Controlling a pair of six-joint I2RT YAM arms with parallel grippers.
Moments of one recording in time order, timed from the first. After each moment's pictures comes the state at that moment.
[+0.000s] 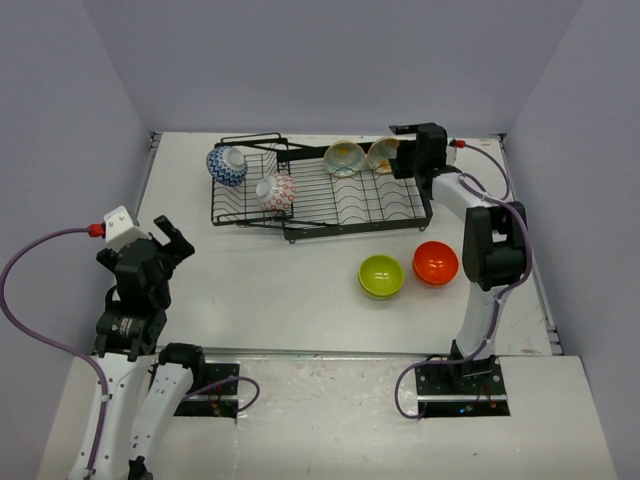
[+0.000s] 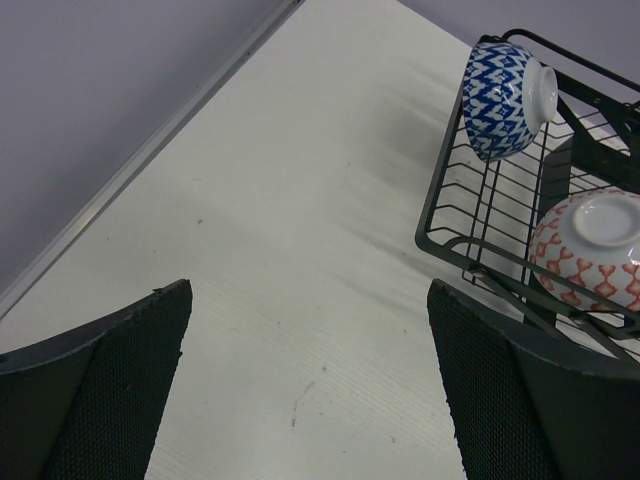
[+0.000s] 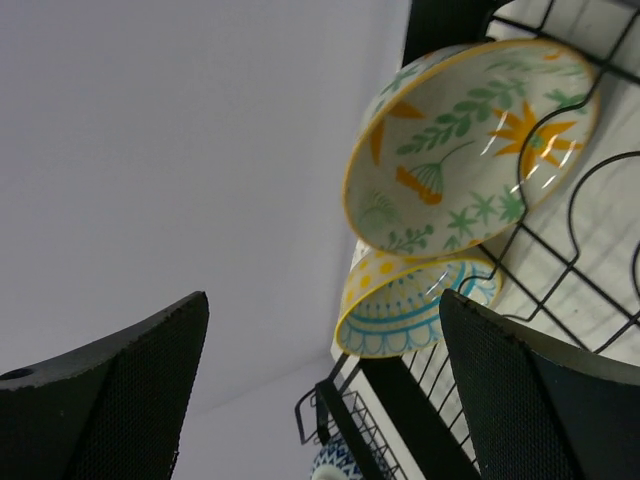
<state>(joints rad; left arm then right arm) -0.11 0.51 0.79 -0.63 -0.50 -0.43 0.16 1.99 1.46 0.10 0.06 1.58</state>
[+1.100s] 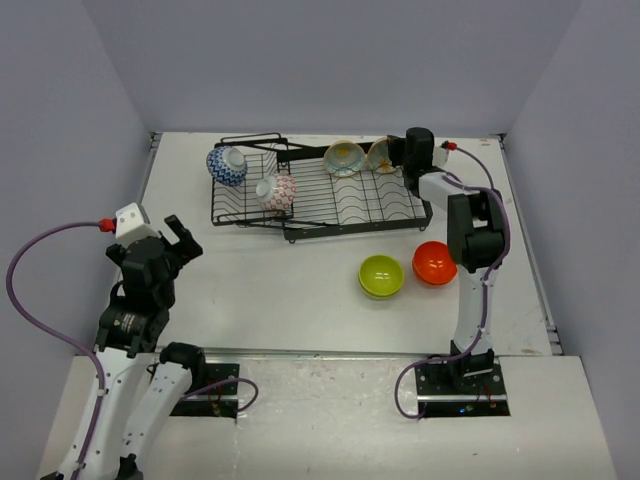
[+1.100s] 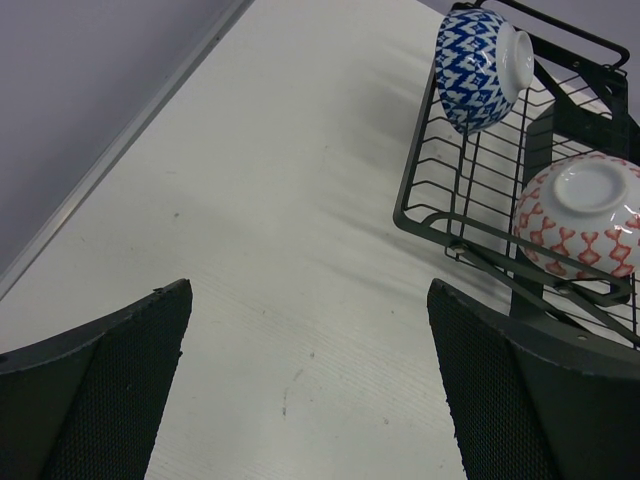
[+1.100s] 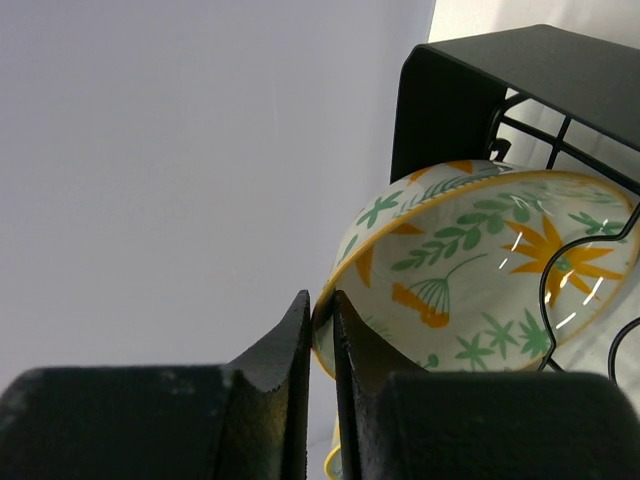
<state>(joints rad) -0.19 0.53 0.79 -0.63 -0.51 -0.43 0.18 2.23 1.60 0.24 0.19 1.62</state>
